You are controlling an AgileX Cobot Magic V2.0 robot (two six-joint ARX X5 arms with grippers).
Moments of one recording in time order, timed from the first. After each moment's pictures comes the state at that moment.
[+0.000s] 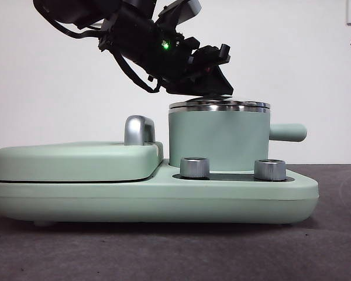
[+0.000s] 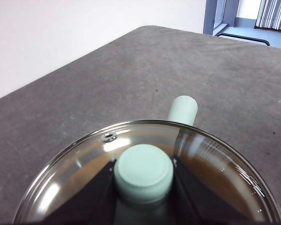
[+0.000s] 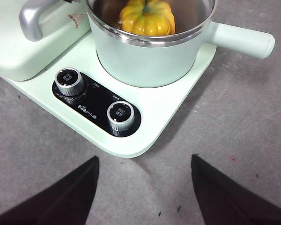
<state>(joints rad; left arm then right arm) -0.69 1.79 1.17 0.36 0.21 0.15 0.54 0.62 0.74 -0.78 -0.03 -0.02</state>
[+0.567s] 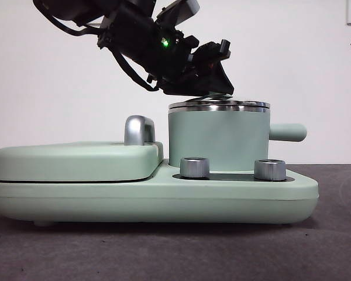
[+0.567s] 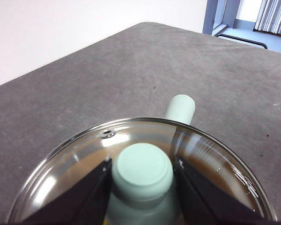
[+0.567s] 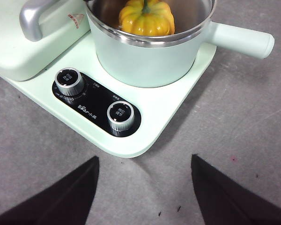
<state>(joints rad) -0.69 1.77 1.17 0.33 0.21 0.10 0.54 0.62 0.74 -0.78 -0.03 -0.02</state>
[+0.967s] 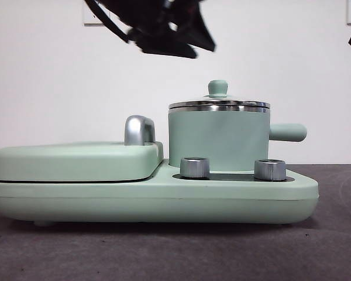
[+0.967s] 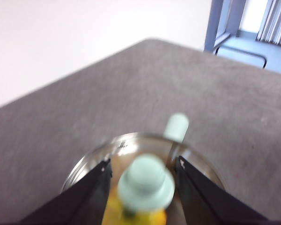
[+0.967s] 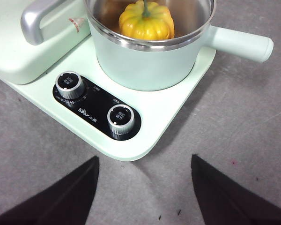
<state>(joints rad) -0.67 1.55 1.17 0.09 0.20 0.08 0.54 0.62 0.74 -0.77 -0.03 -0.02</state>
